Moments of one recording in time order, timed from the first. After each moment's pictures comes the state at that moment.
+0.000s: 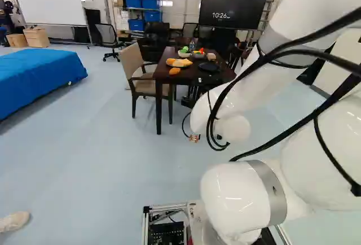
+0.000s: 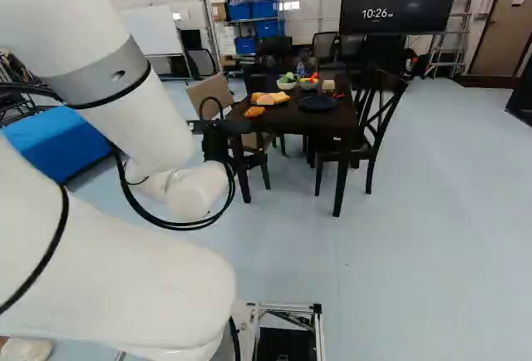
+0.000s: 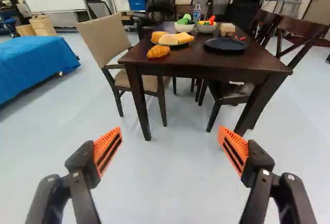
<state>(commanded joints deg) 0.0 16.0 -5.0 0.0 50.0 0.0</state>
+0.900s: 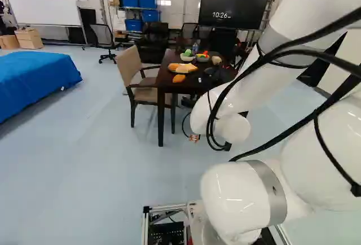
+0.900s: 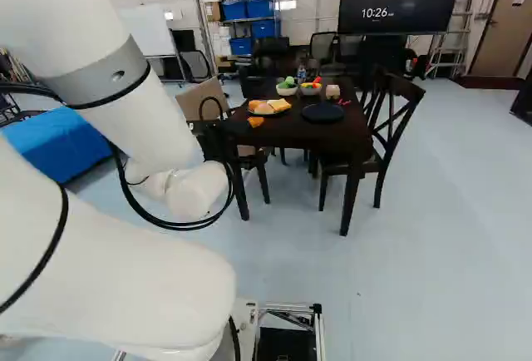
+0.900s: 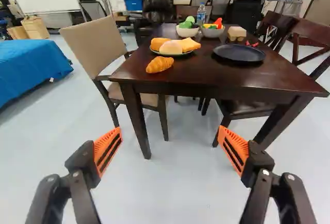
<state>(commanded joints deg) 0.0 16.0 -5.0 0.0 50.0 0.0</state>
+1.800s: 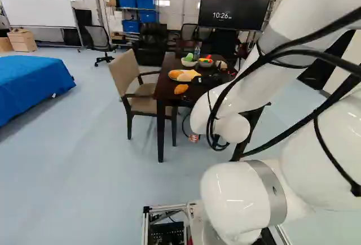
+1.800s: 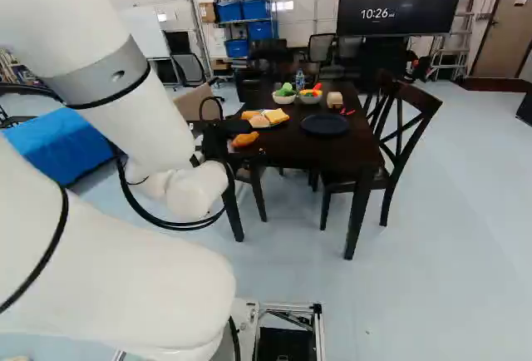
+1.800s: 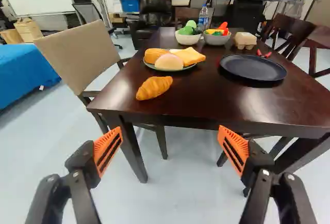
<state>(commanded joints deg) 0.0 16.0 -5.0 0.0 50.0 0.0</state>
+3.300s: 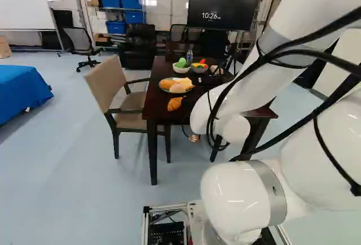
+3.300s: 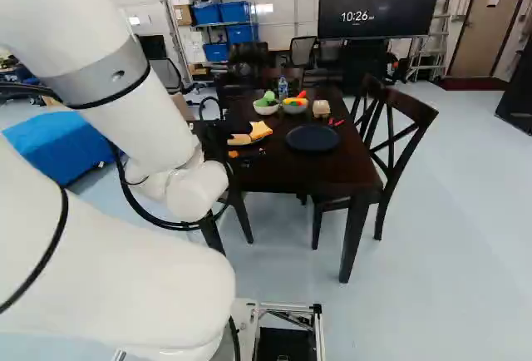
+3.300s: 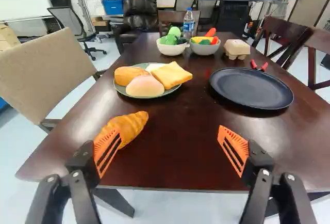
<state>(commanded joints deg) 0.0 16.0 -5.0 0.0 50.0 0.0</state>
